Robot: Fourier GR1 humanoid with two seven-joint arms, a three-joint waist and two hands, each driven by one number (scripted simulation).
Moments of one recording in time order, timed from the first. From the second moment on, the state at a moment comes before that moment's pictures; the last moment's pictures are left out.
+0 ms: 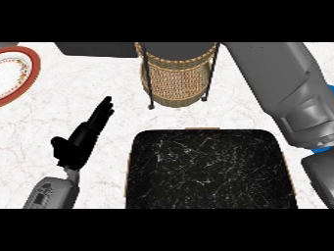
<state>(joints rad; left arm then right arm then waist) -0.17 0.16 -0.13 -1.33 0.07 -0.08 -0.09 -1.52 -0.16 0.01 -0.43 0.39 0.15 0.18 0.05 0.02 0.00</state>
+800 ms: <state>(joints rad) -0.16 0.15 -0.12 -1.34 0.06 -0.08 -0.08 -1.62 -0.07 -0.21 -0.22 0.22 0.17 0.35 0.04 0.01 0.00</state>
